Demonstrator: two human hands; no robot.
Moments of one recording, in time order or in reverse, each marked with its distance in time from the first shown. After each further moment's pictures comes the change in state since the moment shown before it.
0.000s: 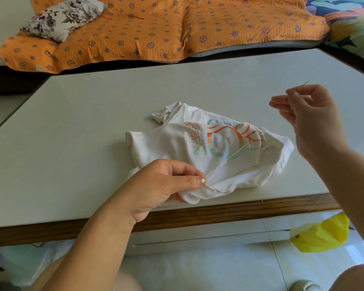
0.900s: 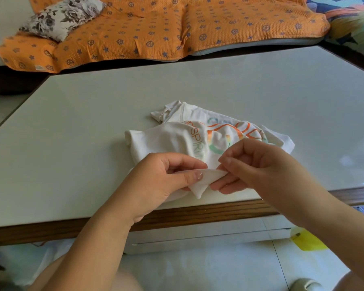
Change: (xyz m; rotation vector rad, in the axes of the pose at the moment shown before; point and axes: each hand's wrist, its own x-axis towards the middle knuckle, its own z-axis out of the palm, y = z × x) left_hand -0.002 -0.001 0.003 0.061 0.114 0.145; right_hand -0.117 -0.033 0.022 -0.184 -0.609 0.270
